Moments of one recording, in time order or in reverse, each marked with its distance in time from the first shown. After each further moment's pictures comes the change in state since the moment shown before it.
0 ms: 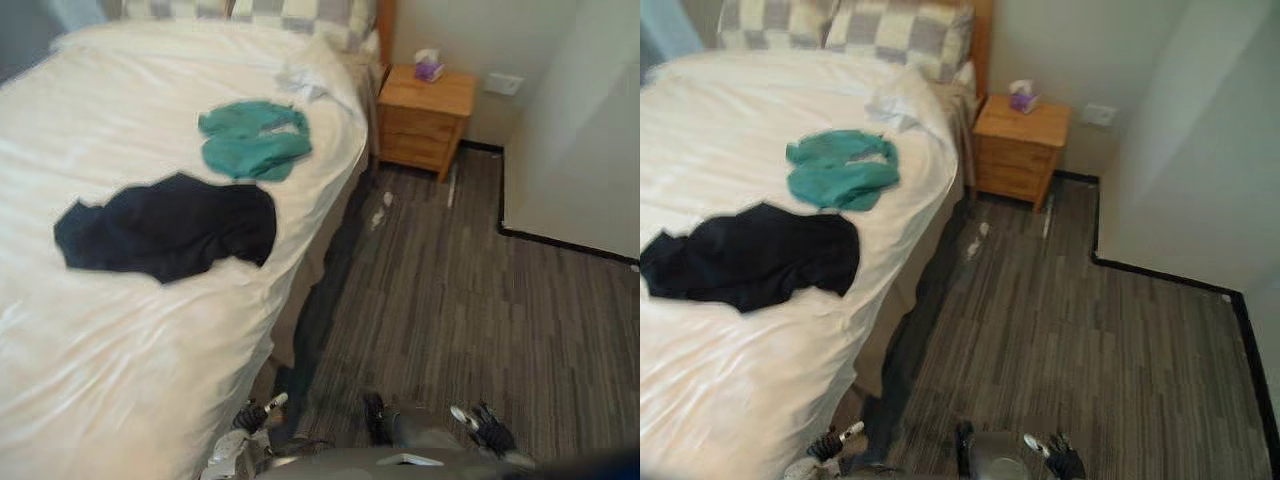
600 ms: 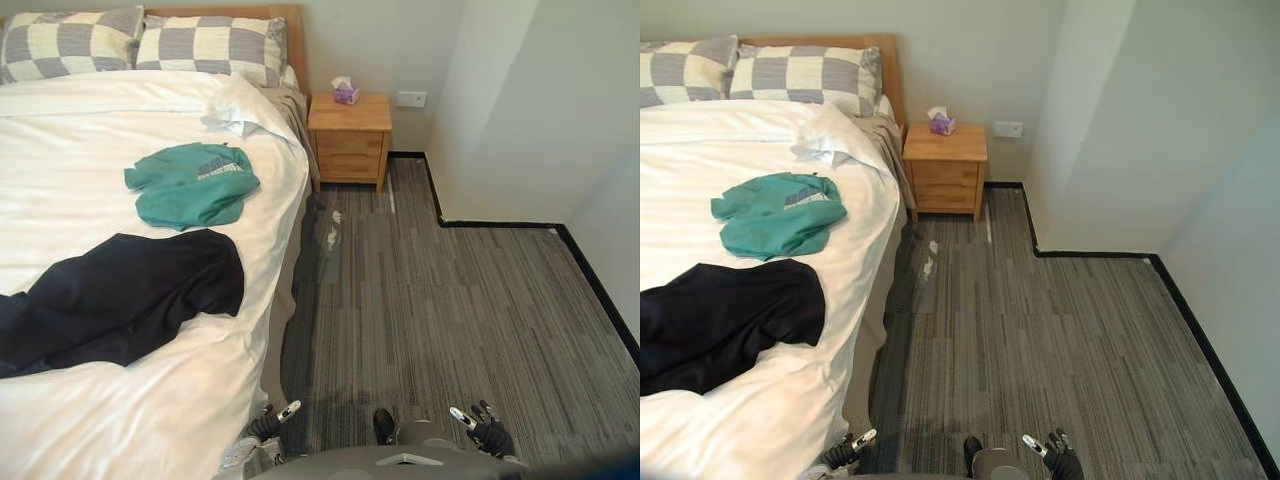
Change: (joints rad) left arm 0.008 -0.013 0.016 0.007 -0.034 0.044 -0.054; right arm 0.022 0.035 0.048 -0.059 0.016 0.021 -0.044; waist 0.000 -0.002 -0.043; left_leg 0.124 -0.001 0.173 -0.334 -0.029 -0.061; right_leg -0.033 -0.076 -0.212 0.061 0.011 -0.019
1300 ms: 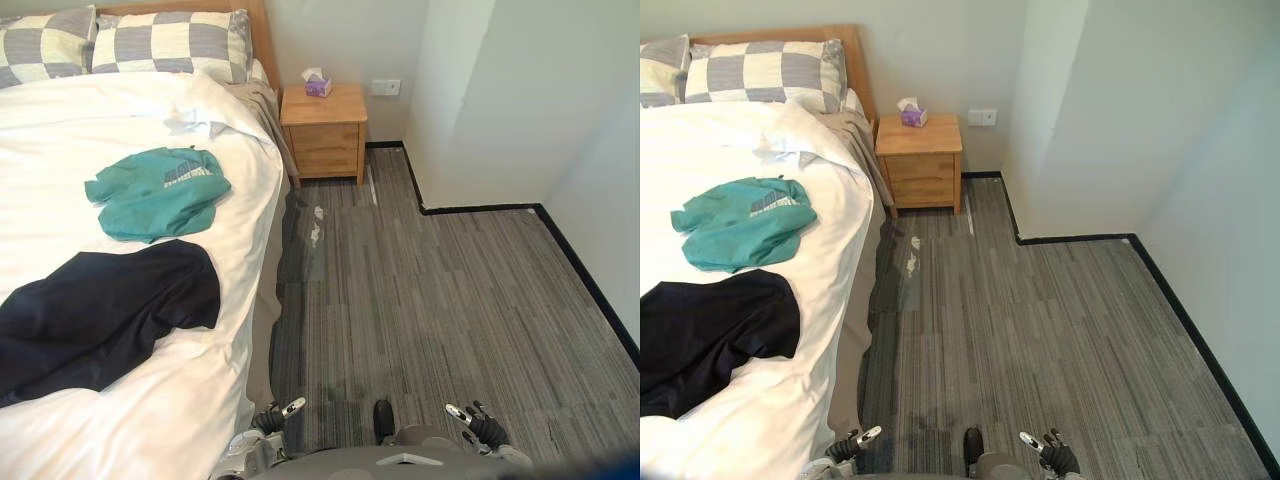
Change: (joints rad) left arm -0.024 0.042 -0.146 0.024 -0.078 -0.012 0.026; right arm -0.085 -0.035 -0.011 0.105 0.038 0.024 0.018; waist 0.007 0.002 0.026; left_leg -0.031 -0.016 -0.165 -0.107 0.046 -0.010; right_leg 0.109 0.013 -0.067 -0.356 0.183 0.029
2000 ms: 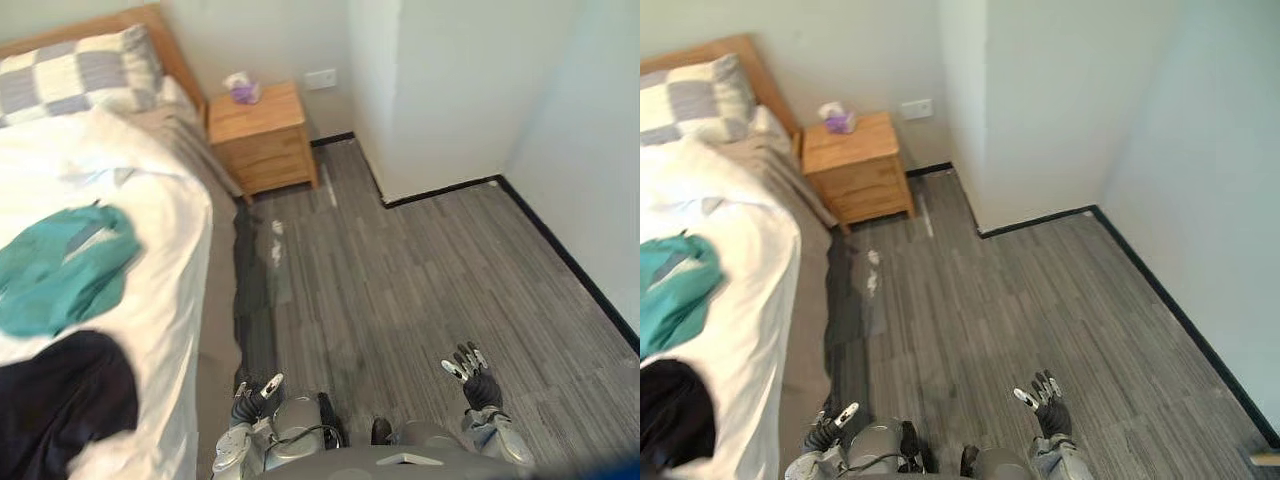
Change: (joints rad) left arm 0.090 -0.069 0.153 -0.188 -0.014 -0.189 0.043; right arm 0.039 0.044 0.077 -0.190 0.108 -0.200 0.092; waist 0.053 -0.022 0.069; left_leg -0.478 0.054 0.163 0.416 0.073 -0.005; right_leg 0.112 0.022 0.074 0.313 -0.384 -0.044
